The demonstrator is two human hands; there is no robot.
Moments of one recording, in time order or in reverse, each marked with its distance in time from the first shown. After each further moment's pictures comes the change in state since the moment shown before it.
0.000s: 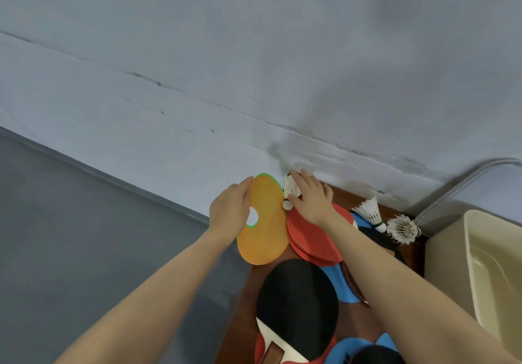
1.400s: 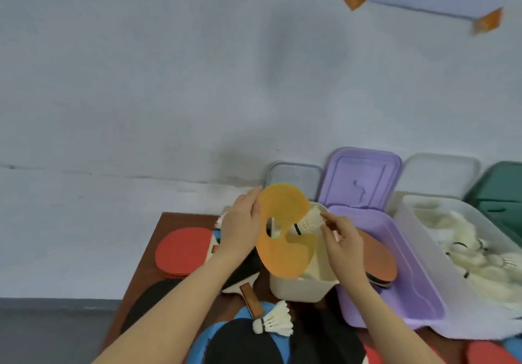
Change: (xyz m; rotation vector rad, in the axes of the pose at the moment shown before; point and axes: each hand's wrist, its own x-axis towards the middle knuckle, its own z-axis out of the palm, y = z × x) left_hand -0.142 0.297 0.067 -0.435 0.008 0.516; right_hand -0.325 0.181 -0.155 0.613 0.972 0.116
